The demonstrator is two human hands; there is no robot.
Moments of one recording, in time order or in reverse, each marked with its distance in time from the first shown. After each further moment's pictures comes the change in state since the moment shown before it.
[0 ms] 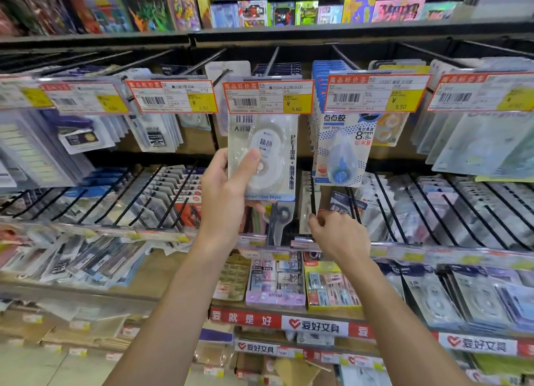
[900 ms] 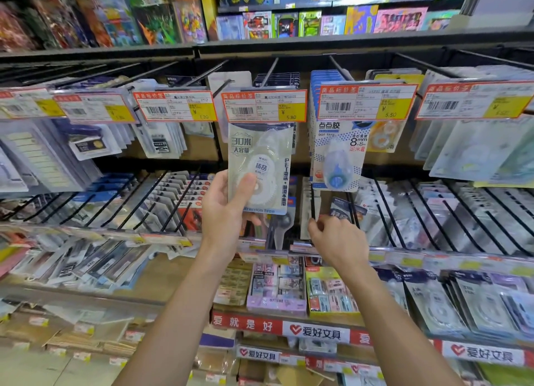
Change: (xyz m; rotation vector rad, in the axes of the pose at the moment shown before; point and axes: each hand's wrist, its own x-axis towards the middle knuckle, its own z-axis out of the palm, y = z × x) left_hand -0.010 -0.025 -0.006 -0.027 0.021 -0.014; right_hand -0.004 0.000 -0.003 0.013 0.040 -0.006
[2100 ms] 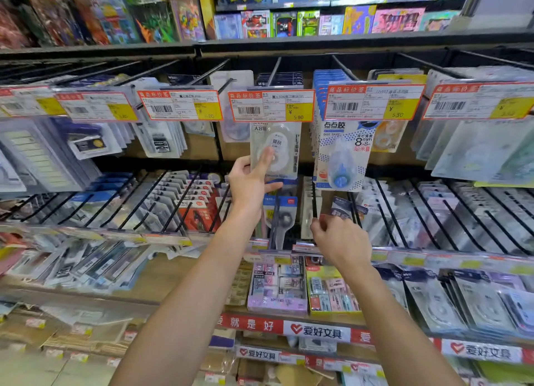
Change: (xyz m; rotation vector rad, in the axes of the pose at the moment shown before) left_hand 0.081 -0.046 0.033 -0.105 0.184 -0.221; right_hand 0.002 0.001 0.004 -0.006 0.035 -0.003
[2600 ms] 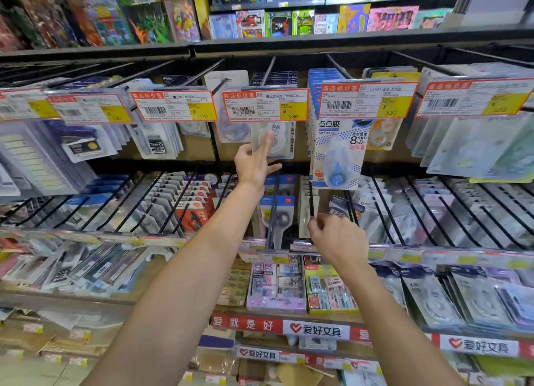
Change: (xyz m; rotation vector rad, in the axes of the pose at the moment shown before) left_hand 0.050 -0.006 0.024 0.007 -0.061 -0.005; right_hand -0.002 -0.001 0.001 -0.002 0.038 -0.002
